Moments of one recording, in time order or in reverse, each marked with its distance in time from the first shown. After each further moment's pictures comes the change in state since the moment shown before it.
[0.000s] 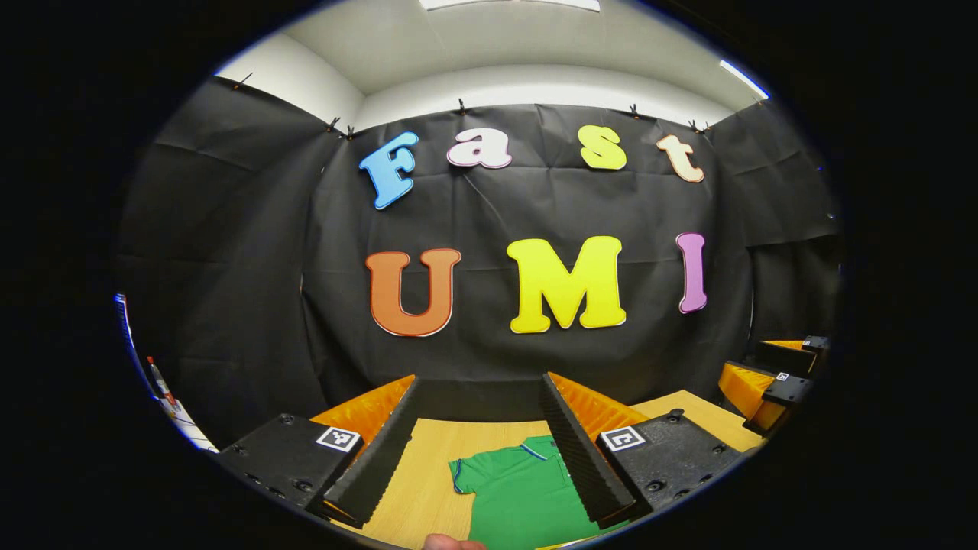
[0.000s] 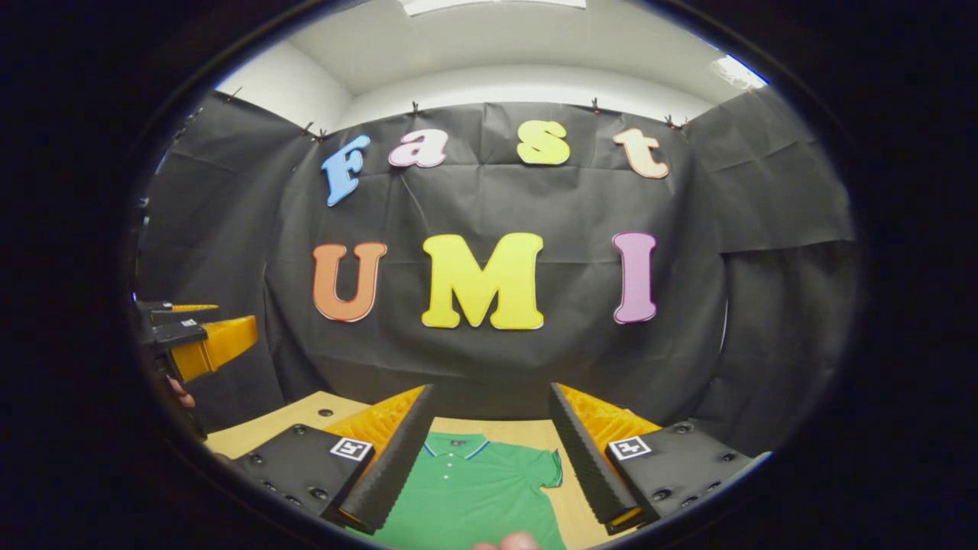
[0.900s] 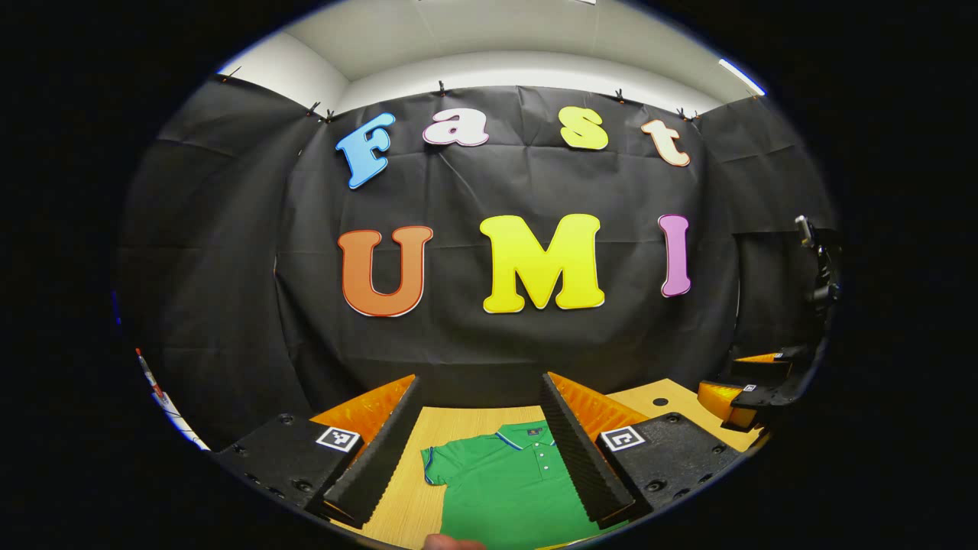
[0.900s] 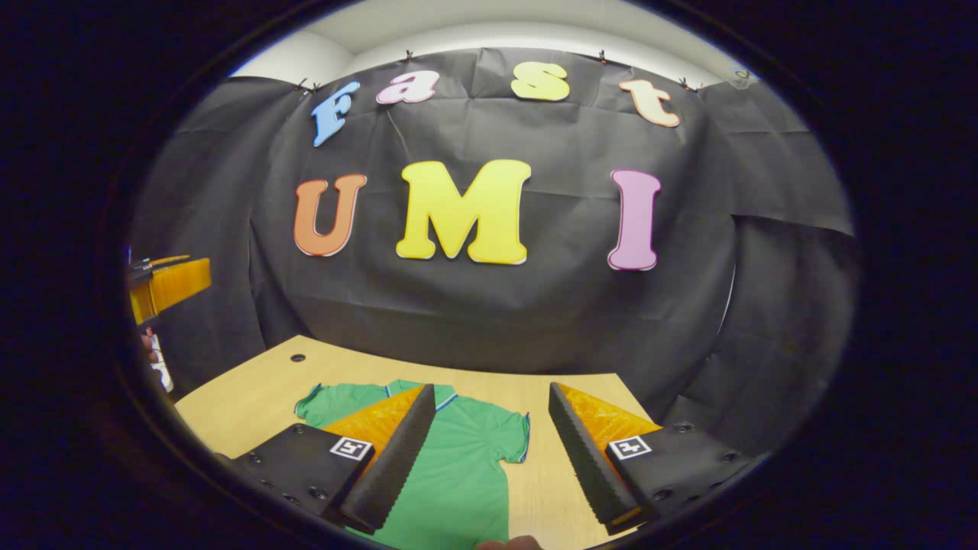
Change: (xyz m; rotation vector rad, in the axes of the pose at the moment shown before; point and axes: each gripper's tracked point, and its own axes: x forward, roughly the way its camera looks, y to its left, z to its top) left arm 0.015 -0.035 -0.026 0.001 0.065 -0.035; right arm 0.061 -0.079 -0.092 -0.055 0.261 0.007
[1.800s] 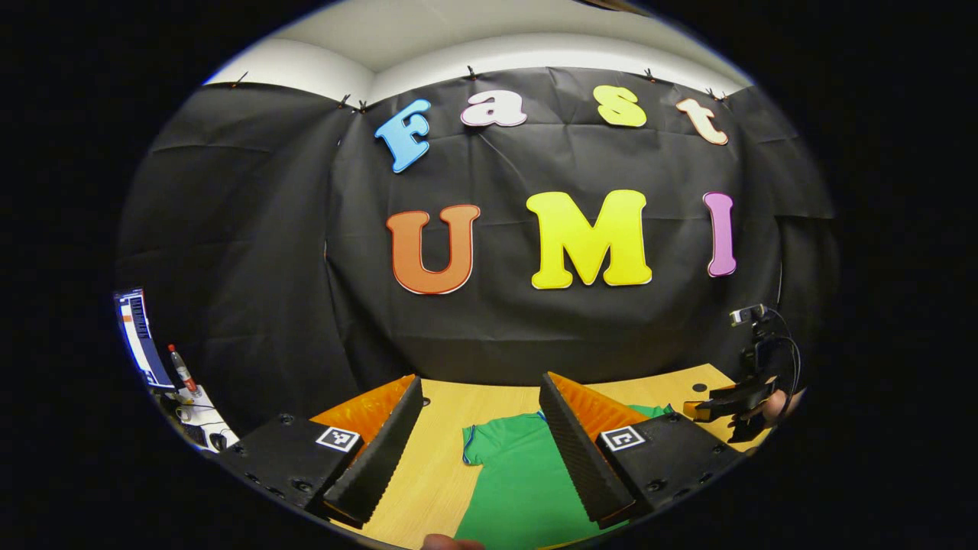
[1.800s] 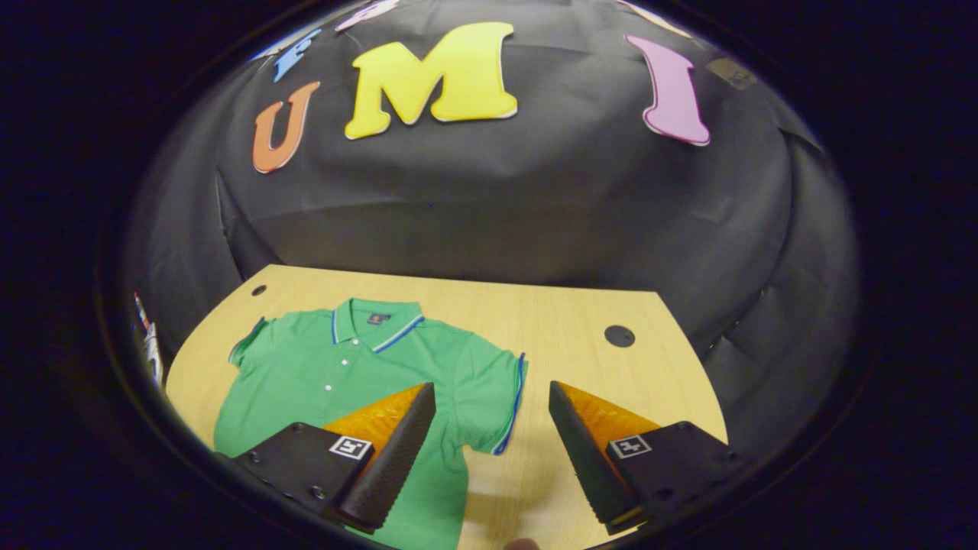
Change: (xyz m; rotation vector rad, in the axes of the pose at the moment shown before) left arm -0.020 0.030 -0.020 0.009 0.109 0.197; right arm 0.194 -0.057 -0.136 0.036 0.372 0.065
